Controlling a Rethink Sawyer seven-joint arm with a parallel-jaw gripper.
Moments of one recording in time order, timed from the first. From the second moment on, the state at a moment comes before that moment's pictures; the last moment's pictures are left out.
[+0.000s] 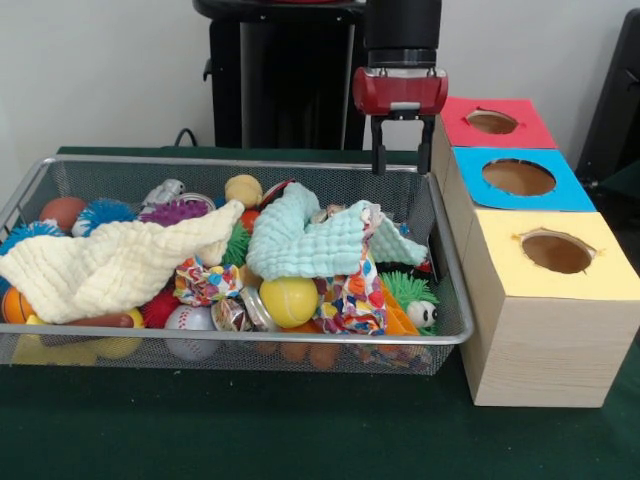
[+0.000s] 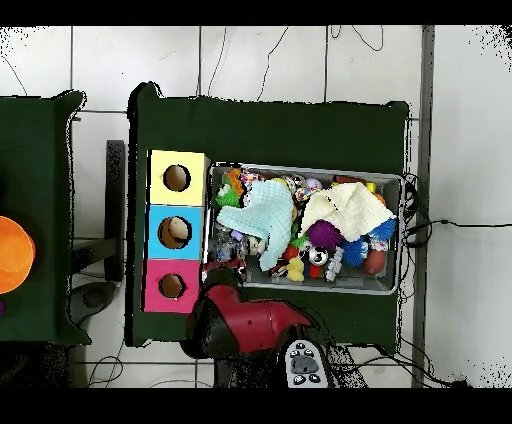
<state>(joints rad) -0.15 -0.71 -0.01 2.12 -0.29 -0.26 1.71</state>
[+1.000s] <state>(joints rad) -0.09 -0.48 -0.14 2.11 -0.29 -0.48 1.71</state>
